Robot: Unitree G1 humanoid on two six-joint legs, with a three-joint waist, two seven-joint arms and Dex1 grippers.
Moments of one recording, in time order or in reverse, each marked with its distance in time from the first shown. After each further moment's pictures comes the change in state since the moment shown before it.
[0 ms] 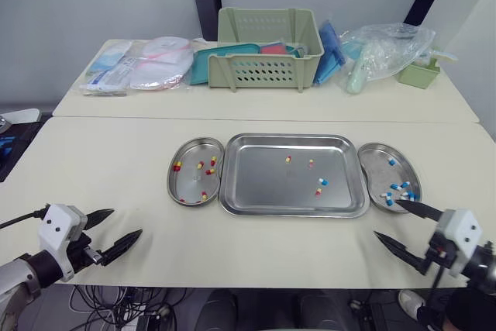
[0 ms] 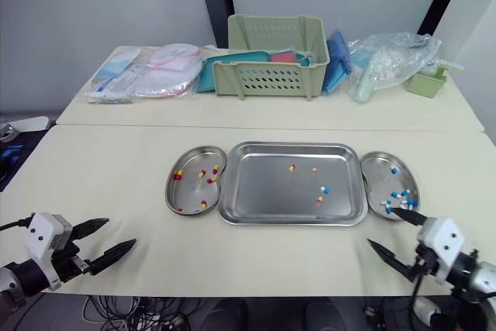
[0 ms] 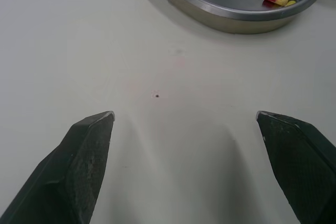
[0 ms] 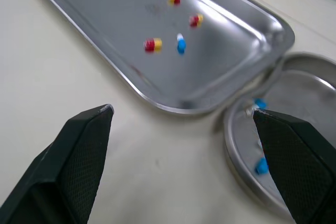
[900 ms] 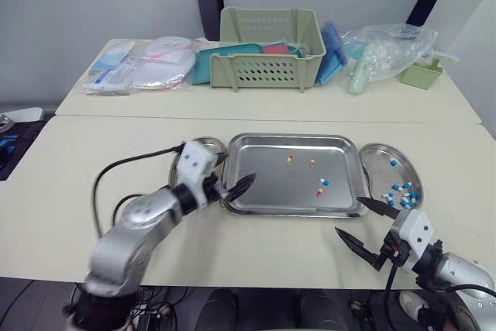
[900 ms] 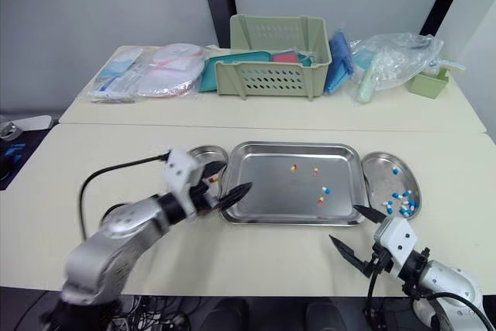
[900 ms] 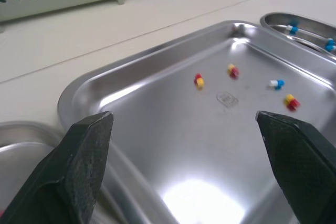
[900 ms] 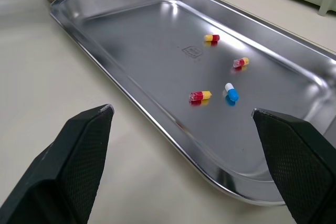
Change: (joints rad) left arm -0.702 -0.351 -0.629 -0.242 0.109 0.445 0.488; right arm -0.023 0.057 0.221 -0.077 -0.031 0.004 -0.191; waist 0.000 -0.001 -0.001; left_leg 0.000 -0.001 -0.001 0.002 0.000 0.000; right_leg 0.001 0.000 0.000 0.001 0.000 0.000
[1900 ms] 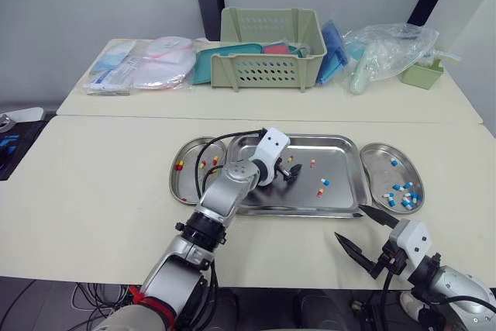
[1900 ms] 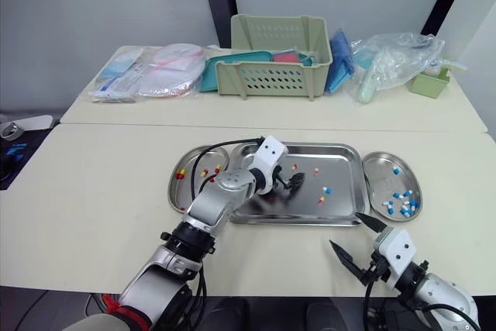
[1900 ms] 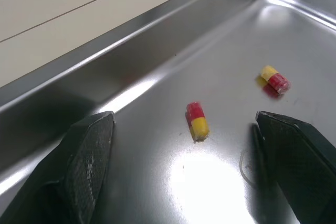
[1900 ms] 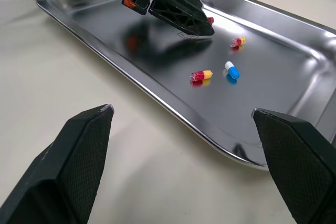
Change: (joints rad) left arm -0.388 -0.334 -0.203 0.695 0.304 -0.133 0.028; right arm 0.081 0.027 0.026 0.006 -0.012 -0.060 -0.075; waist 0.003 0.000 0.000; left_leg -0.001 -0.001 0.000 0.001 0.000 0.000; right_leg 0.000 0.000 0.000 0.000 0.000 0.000
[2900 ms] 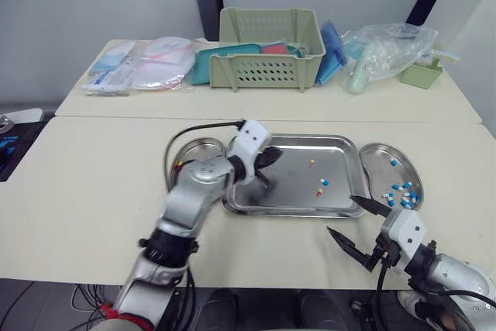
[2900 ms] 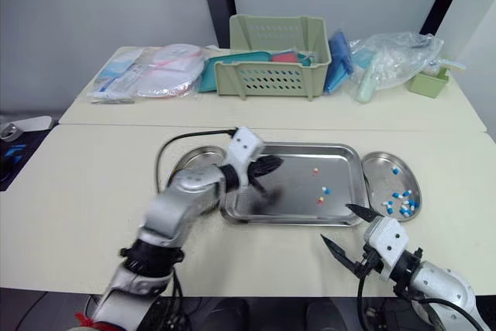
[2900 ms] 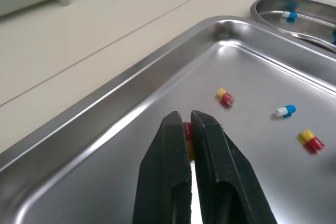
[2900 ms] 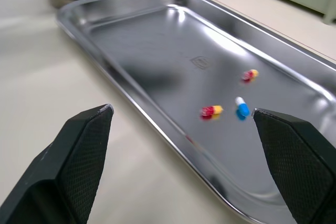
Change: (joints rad) left arm 0.181 0.224 0.149 -0.568 -0.112 0.271 -0.166; right arm -0.077 -0.081 0.033 -0.112 -0.009 0.112 0.029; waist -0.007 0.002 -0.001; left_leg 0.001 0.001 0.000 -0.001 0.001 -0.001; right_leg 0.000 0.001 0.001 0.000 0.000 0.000
